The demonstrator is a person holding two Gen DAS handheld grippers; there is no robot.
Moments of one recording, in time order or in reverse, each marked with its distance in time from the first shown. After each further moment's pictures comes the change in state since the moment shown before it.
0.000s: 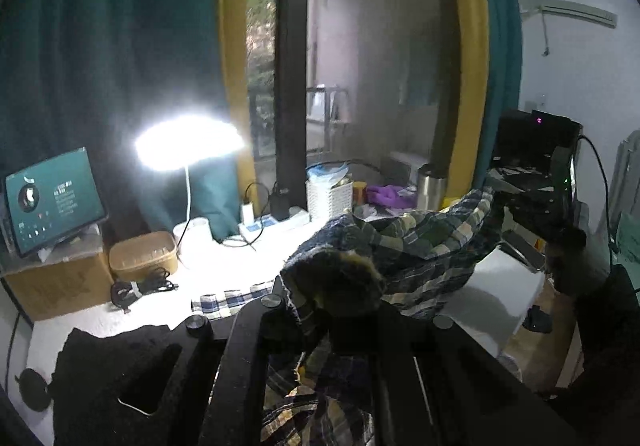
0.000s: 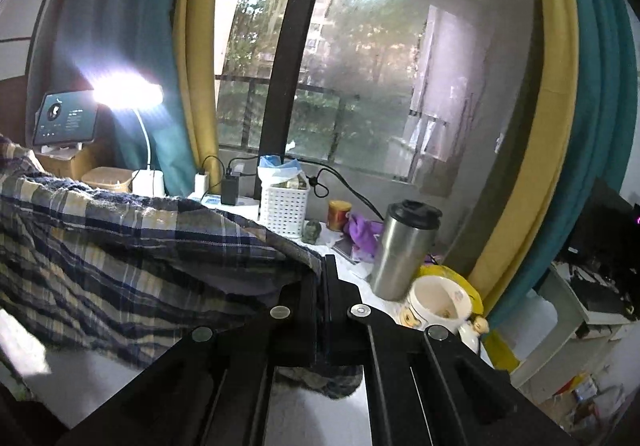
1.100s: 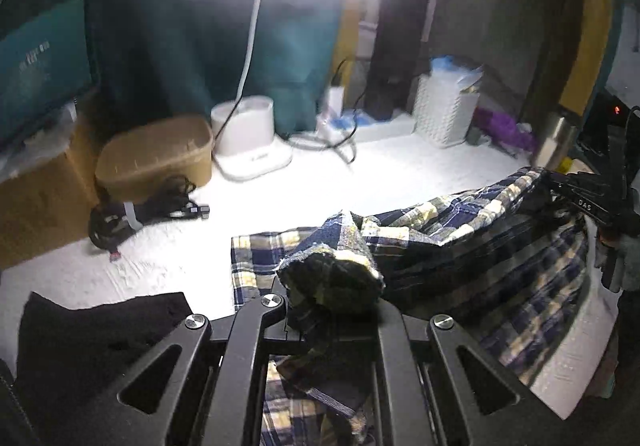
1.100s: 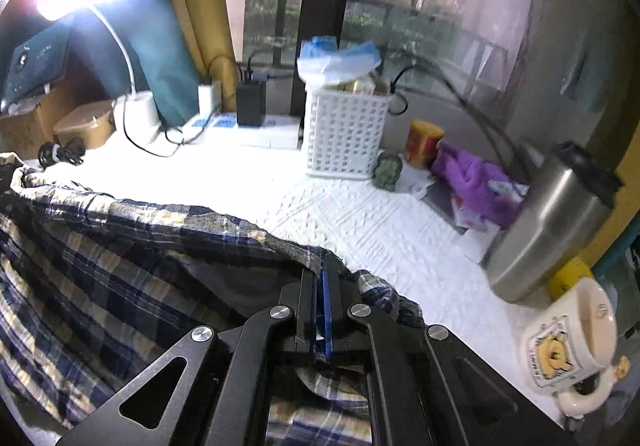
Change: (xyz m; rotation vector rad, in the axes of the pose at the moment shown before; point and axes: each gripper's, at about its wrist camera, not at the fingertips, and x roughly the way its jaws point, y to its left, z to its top) left arm 0.183 0.131 -0.056 -0.171 0.353 0.137; right arm 0.221 0.059 -0.011 -0.011 0.331 0.144
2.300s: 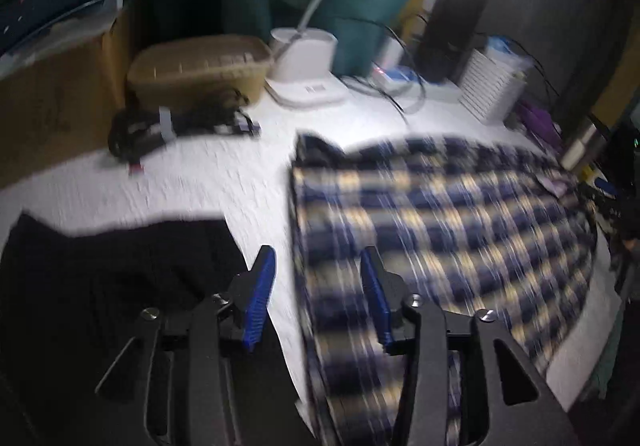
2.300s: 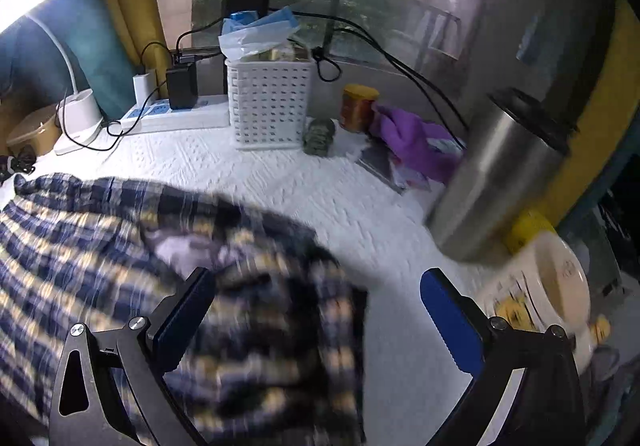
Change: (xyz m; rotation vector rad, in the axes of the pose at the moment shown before) left arm -0.005 0.045 -0.046 -0.139 0.128 0.007; right arm -0.010 -0.037 -0.022 0.110 0.071 -0.154
